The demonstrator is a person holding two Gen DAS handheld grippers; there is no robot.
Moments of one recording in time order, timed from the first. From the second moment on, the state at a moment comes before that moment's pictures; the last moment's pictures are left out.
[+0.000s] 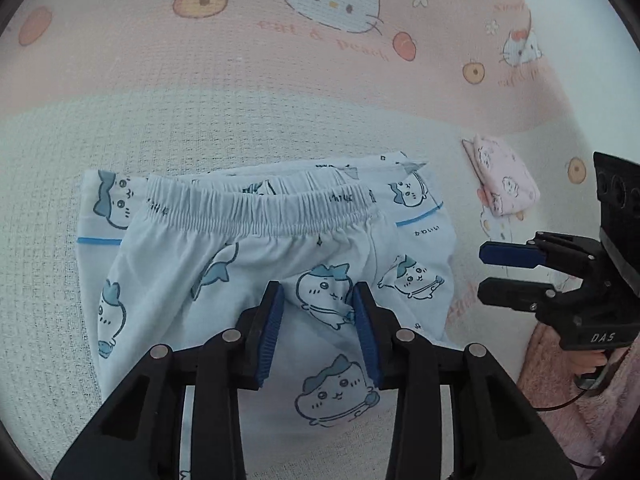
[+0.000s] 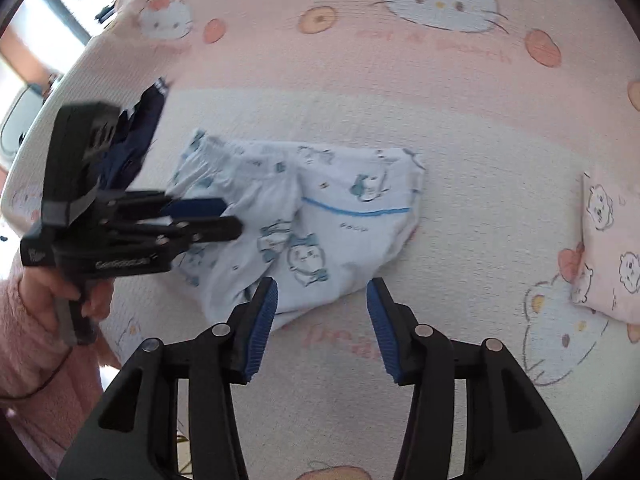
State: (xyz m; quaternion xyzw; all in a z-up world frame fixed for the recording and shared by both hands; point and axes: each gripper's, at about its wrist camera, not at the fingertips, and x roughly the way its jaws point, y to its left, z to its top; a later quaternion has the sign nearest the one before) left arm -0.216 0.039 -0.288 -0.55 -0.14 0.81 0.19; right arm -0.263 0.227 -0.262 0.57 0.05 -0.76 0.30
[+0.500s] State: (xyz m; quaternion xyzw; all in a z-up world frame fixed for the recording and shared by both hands) left arm -0.230 0.044 -0.296 -0.56 -0.14 0.79 0.19; right arm -0.207 0.195 -0.306 0.60 0.29 -0.67 0.34
